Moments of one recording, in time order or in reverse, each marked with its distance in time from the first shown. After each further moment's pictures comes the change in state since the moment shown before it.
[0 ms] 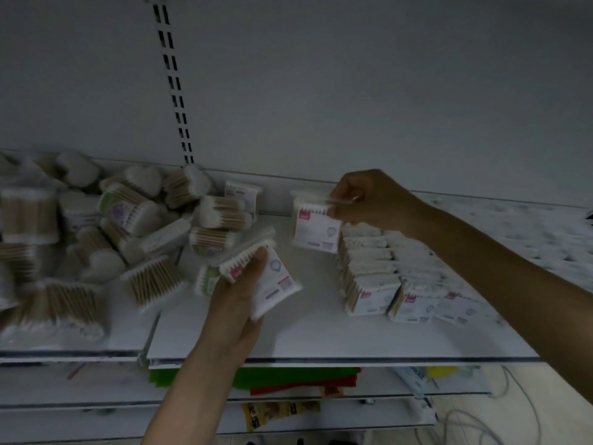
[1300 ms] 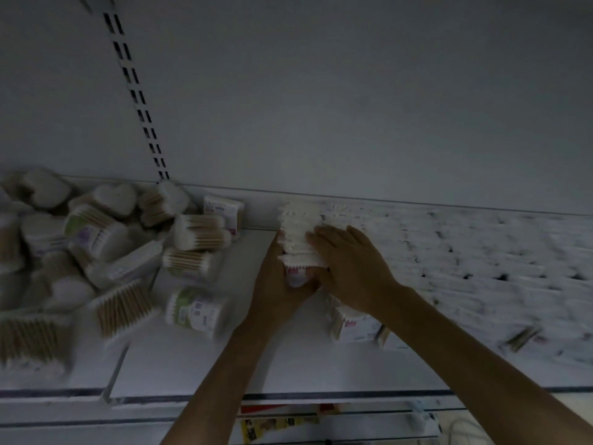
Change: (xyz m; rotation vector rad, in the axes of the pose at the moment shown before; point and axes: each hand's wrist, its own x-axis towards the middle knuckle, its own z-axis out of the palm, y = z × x) left_hand 0.108 -0.067 0.028 0.505 -0.265 0.228; right_hand -0.009 0.060 0.046 -0.798 0.066 -0.196
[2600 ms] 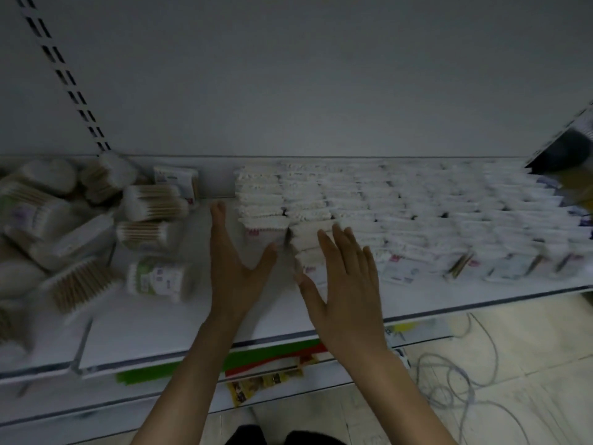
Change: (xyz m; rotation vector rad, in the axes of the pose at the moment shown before) left_hand -0.052 -0.010 -0.002 0.577 0.254 0.253; right_hand -0.117 -0.054 0.031 0.249 0.436 0.446
